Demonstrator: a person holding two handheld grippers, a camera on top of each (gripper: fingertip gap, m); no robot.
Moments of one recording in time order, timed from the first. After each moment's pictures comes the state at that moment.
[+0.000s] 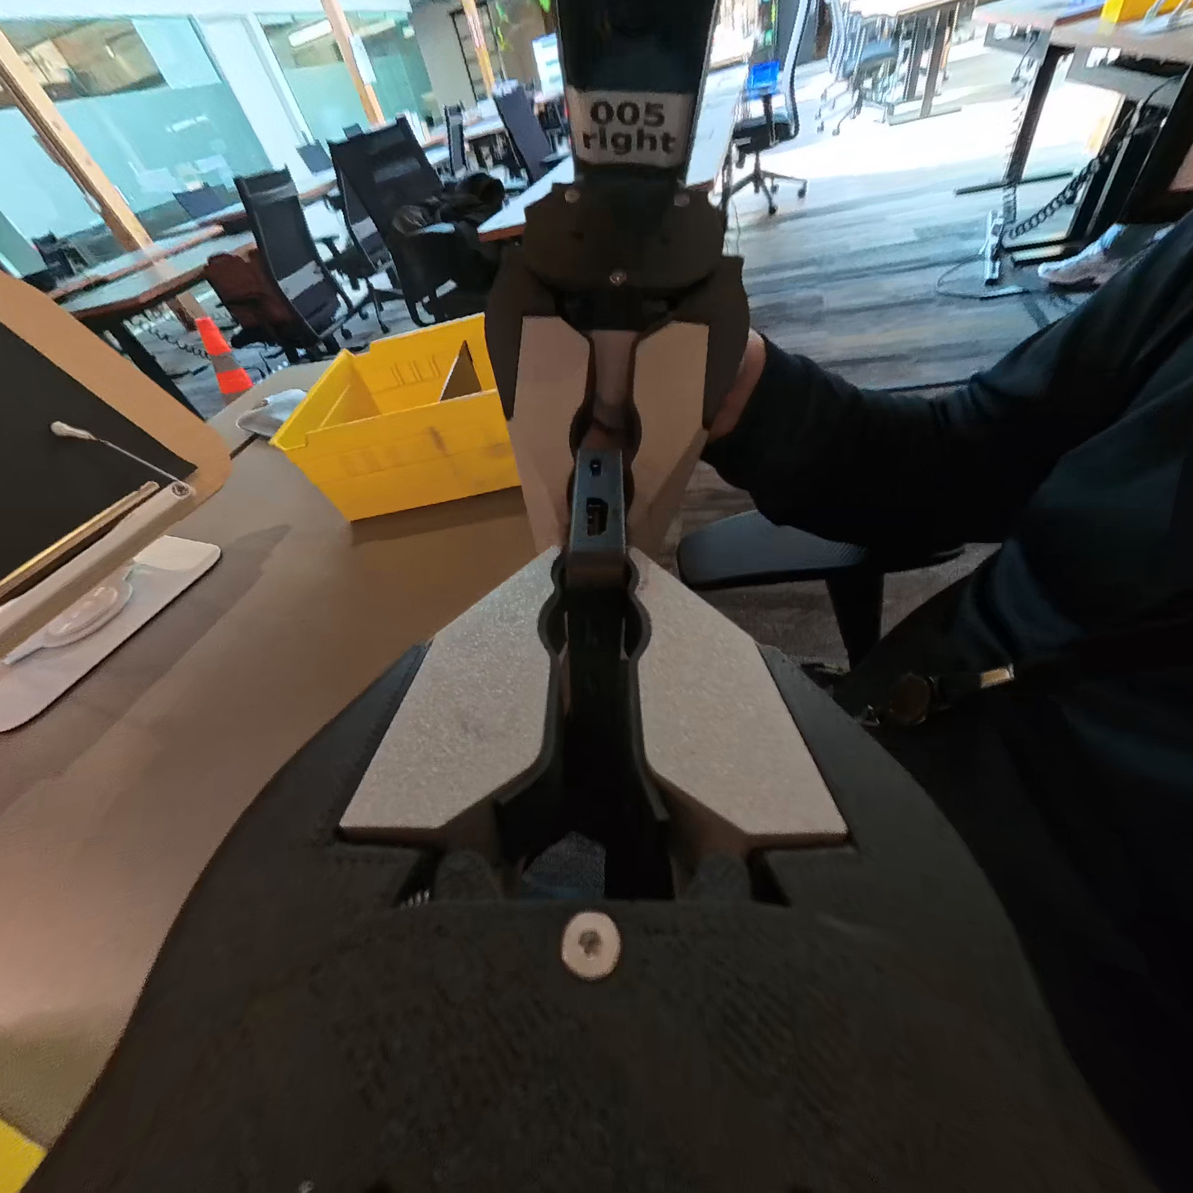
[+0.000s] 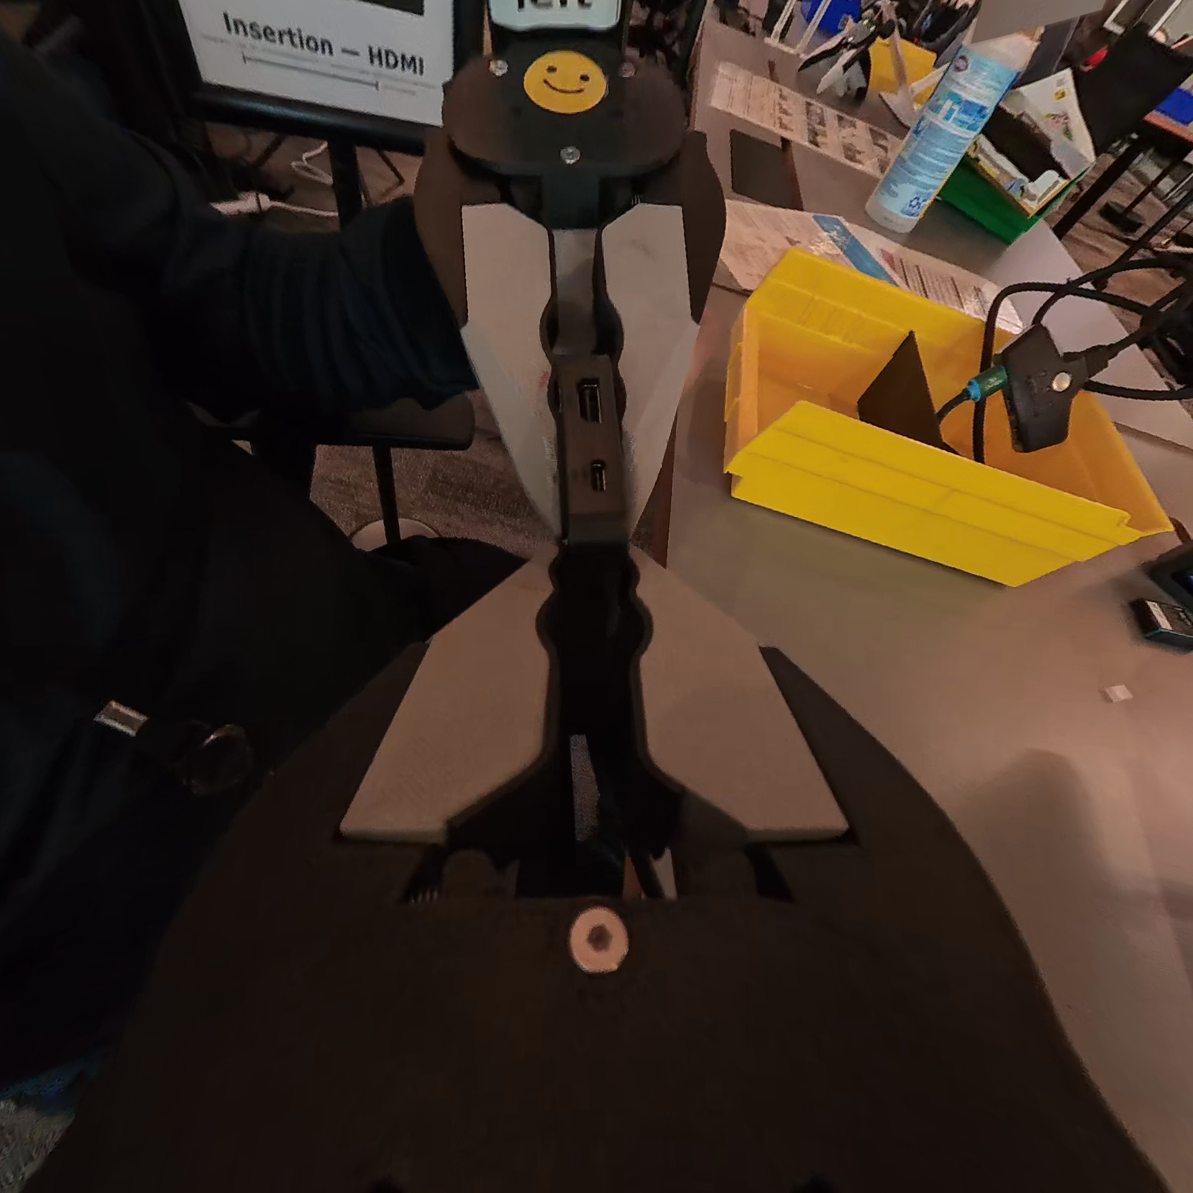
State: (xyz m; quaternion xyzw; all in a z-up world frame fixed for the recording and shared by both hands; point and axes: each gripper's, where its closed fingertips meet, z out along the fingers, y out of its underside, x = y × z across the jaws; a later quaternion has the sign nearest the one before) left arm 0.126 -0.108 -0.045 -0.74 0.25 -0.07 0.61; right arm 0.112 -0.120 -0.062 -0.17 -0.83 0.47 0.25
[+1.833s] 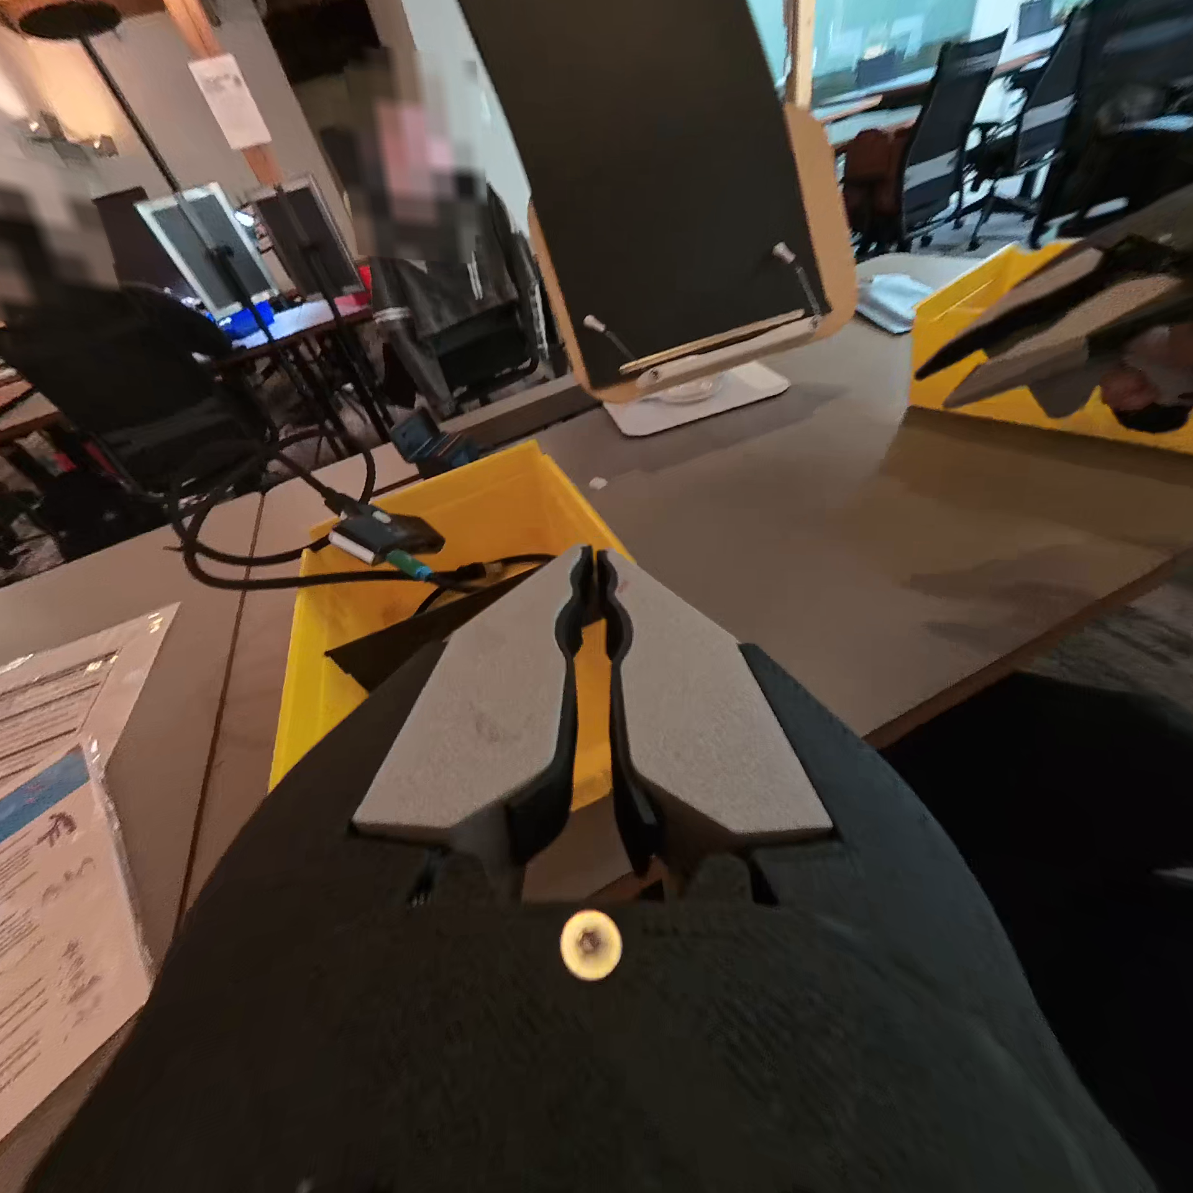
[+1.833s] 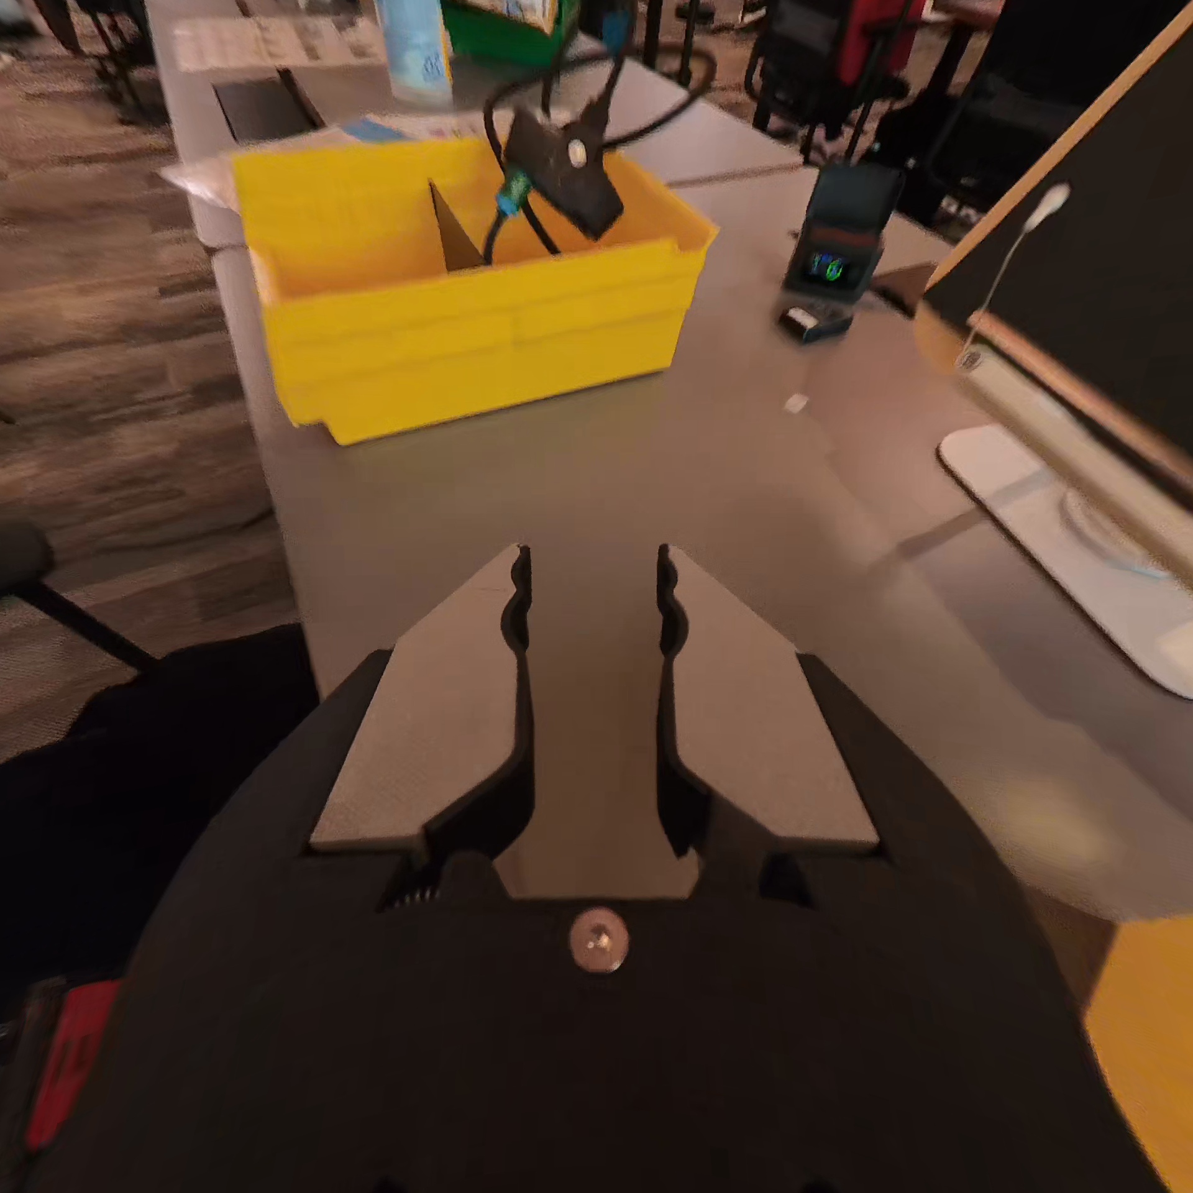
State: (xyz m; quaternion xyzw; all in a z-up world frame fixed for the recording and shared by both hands) left arm -0.100 -0.231 -0.012 -0.76 -0.10 0.22 0.61; right arm -0.013 0.033 -0.090 -0.45 -0.71 0.44 0.32
